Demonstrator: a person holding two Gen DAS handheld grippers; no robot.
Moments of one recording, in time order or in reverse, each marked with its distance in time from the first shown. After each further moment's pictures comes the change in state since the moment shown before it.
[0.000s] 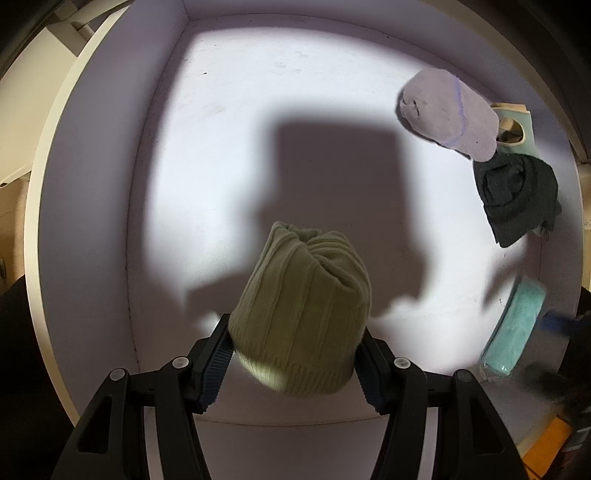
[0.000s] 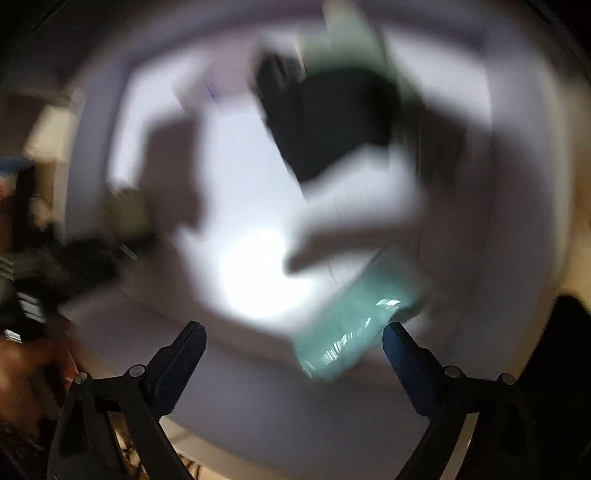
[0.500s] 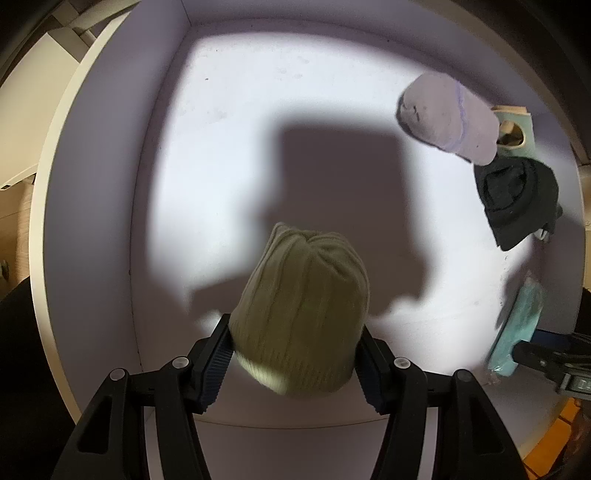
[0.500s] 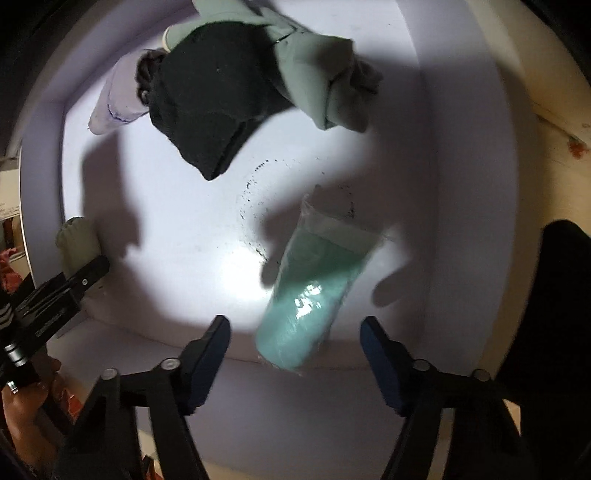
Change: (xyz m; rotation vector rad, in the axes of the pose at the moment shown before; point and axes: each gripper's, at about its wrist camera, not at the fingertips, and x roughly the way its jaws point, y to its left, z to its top) left arm -0.001 -0.007 -0.003 0.004 -0.016 0.008; right arm 0.025 -0.047 -0.013 0.231 0.117 -0.062
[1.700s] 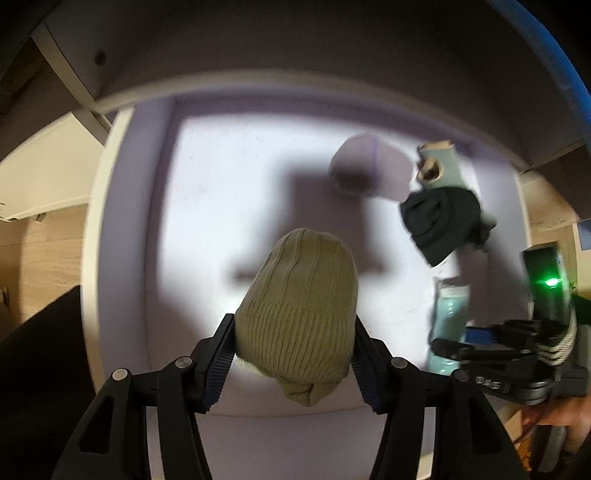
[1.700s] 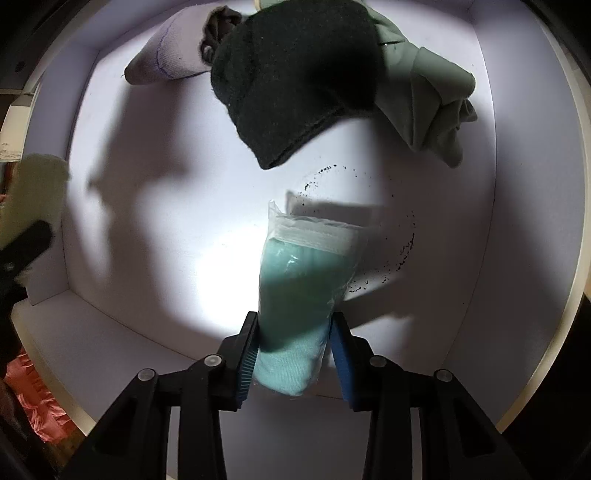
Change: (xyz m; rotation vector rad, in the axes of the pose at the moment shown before) left arm -0.077 -0.031 -0.026 0.061 -0.174 -0.048; right arm 0.033 0.035 0.011 -0.187 -0.036 -0.059
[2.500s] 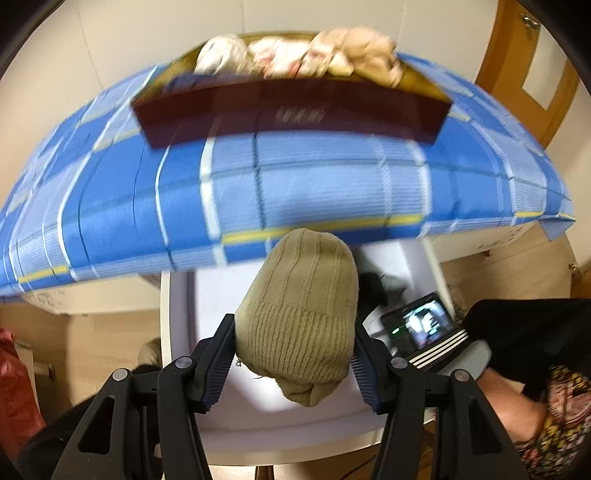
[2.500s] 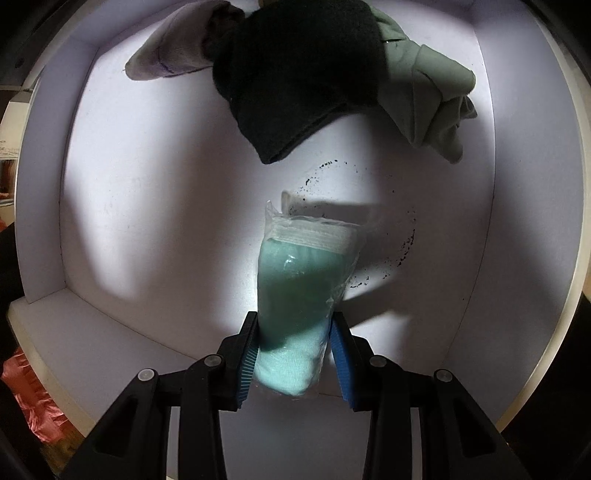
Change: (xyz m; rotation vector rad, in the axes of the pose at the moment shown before) left arm -0.181 -0.055 0.014 0.190 -0.314 0.057; right arm 0.011 0.006 -0.003 -0.003 0.000 -0.012
